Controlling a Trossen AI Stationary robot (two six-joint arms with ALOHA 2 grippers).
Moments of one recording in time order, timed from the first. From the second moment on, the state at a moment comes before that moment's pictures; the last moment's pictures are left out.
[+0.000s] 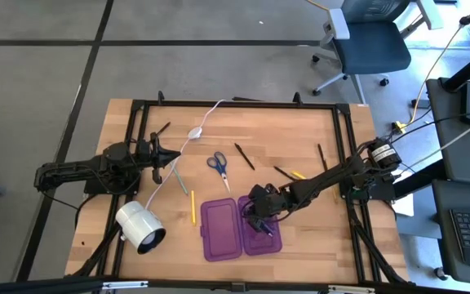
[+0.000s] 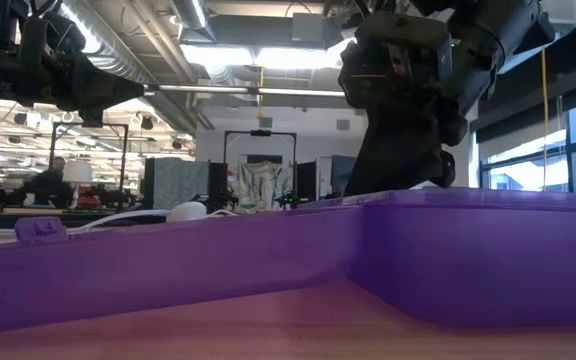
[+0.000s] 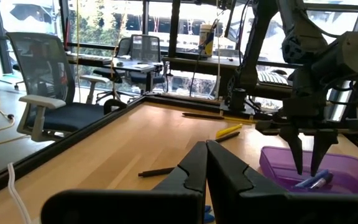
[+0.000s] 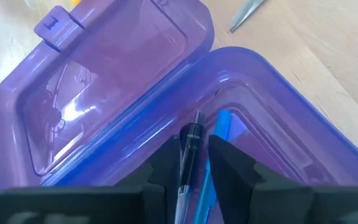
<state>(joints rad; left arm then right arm) 0.16 0.00 0.01 0.03 -0.09 -0.11 0.35 1.79 0.99 -0.11 0.17 0.86</state>
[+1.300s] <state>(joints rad) 0.16 0.00 0.01 0.03 -0.09 -0.13 0.18 1.36 0.99 -1.29 0.16 1.13</state>
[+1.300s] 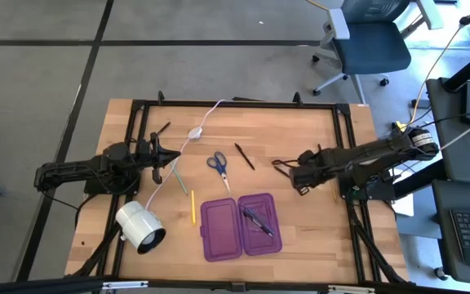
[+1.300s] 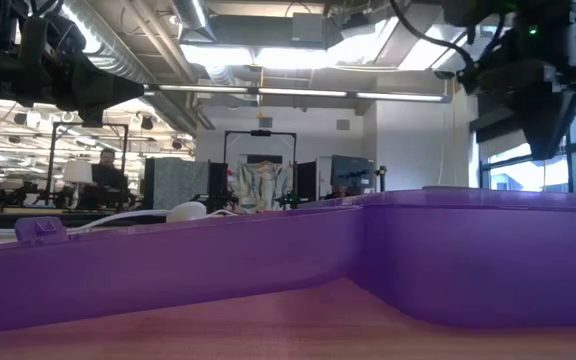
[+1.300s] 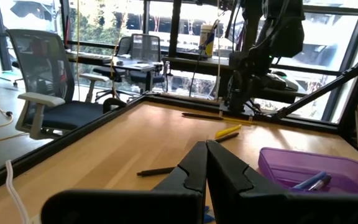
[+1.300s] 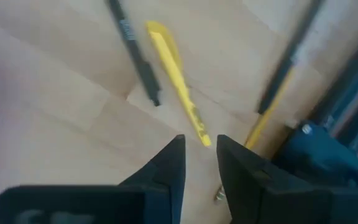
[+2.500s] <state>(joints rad) 0.16 0.00 0.01 0.03 -0.09 -0.14 0.08 1.42 0.94 -1.08 0.21 0.85</state>
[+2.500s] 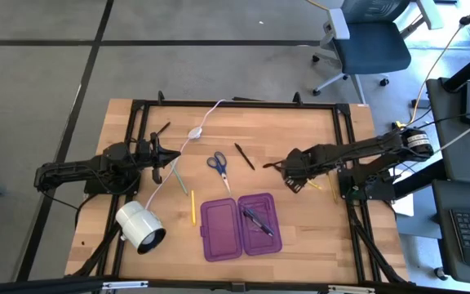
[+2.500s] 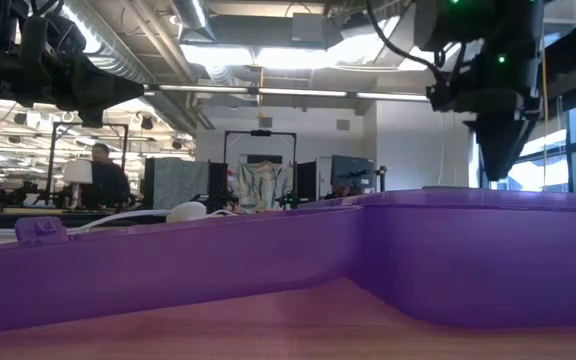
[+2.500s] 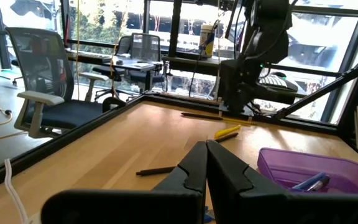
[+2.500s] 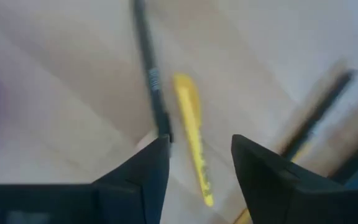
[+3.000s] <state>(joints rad) 0.16 0.00 0.01 0.03 -0.09 -0.14 0.02 1.42 0.76 -0.88 0.13 0.70</state>
